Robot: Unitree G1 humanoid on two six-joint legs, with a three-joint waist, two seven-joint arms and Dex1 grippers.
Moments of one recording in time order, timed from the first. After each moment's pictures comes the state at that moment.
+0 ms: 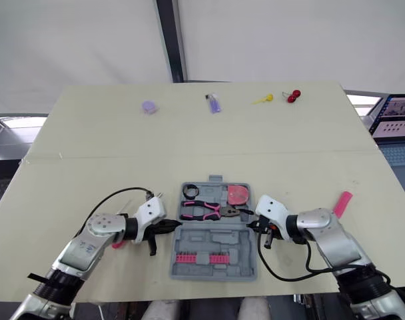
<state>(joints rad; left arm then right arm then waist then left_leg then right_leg) -0.21 0.55 -0.23 -0.04 -0.08 0.38 -0.86 -0.23 -0.73 0.23 -0.08 0.10 0.46 1.02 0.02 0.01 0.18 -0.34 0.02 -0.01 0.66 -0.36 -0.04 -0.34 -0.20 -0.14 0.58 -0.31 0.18</state>
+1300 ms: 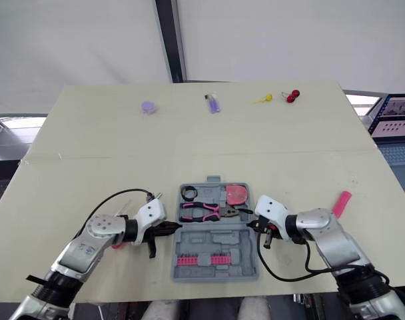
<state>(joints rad) -0.19 0.56 -0.24 -0.06 -0.07 0.37 -0.87 -0.23 -0.73 0.23 -0.07 0.09 0.43 1.02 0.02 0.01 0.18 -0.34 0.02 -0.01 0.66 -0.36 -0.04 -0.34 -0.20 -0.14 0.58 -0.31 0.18</state>
